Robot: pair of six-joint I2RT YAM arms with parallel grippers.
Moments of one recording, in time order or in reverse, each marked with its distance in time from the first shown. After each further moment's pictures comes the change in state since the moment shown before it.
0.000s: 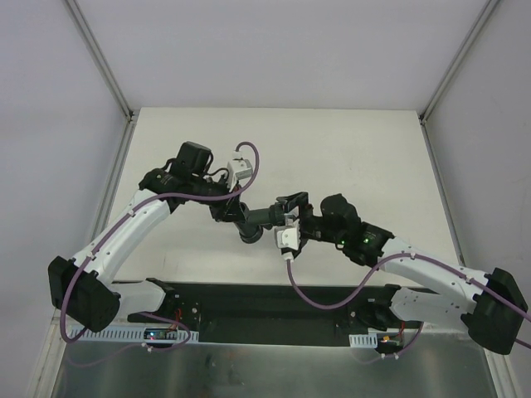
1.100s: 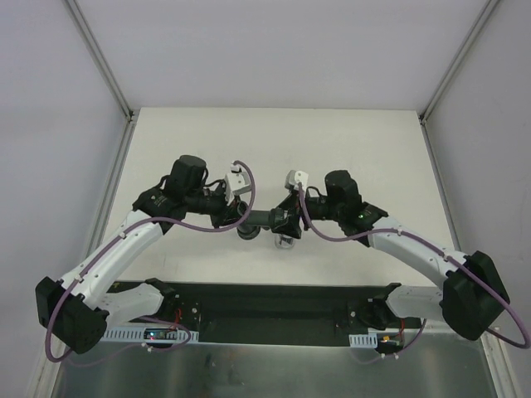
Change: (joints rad) left arm -0.061 -0.137 -0.147 0.182 -0.092 0.091; right arm -0.196 0.162 0.090 0.042 -0.368 0.825
